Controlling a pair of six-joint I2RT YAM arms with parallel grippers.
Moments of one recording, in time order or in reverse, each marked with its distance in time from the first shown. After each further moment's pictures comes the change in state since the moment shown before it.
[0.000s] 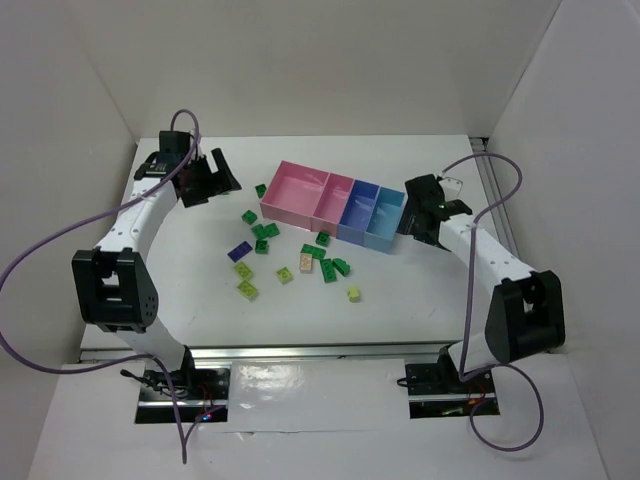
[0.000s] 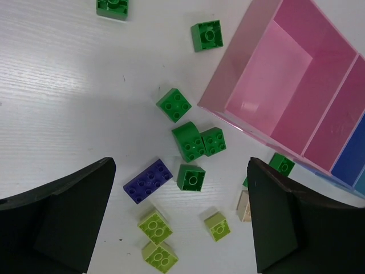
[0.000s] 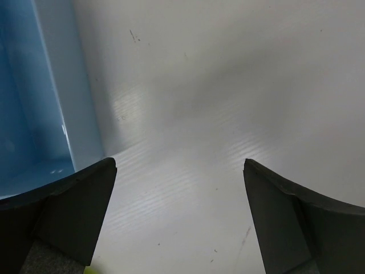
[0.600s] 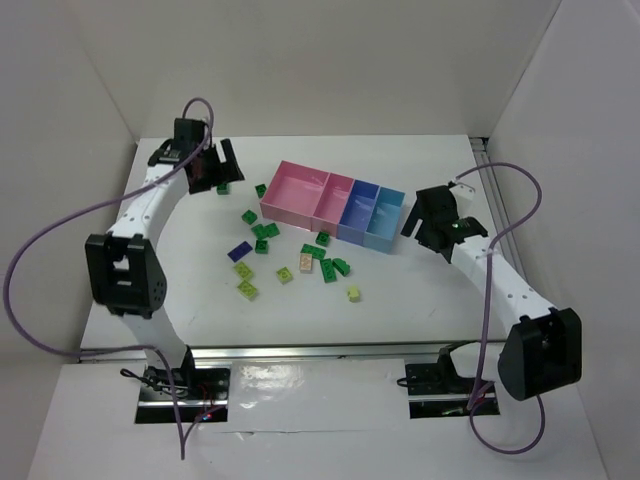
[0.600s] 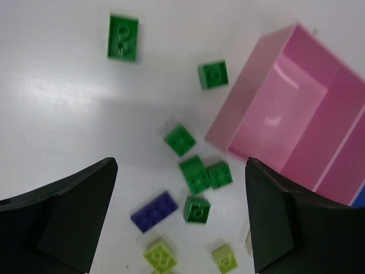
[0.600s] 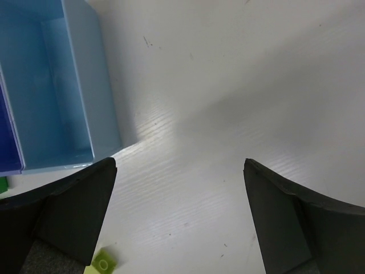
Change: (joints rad) left arm -0.054 0.067 0.080 0.000 -0.125 0.042; right arm -0.003 -0.206 -0.116 0.062 -0.037 0.036
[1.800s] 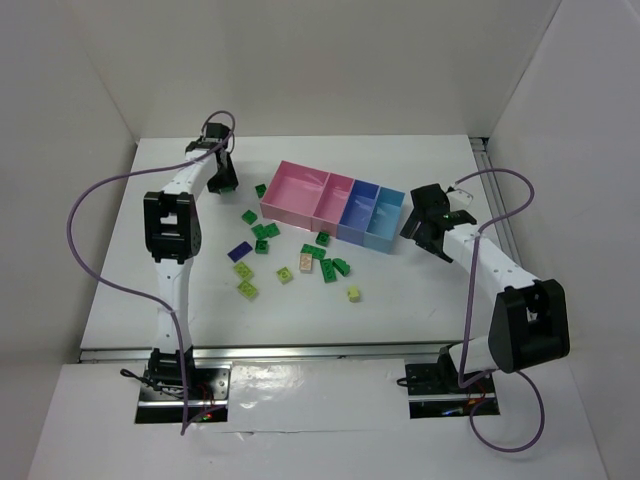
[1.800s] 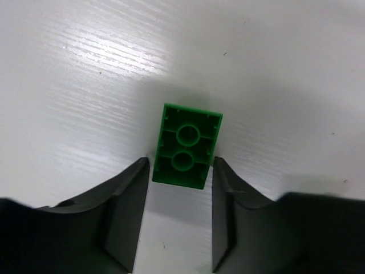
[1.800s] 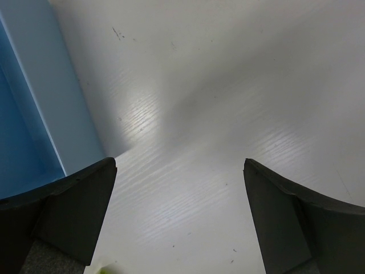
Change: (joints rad) left arm 0.021 0.739 0.642 -0.152 -0.248 -0.031; right arm -0.026 0.130 0.010 -0.011 0.018 0.109
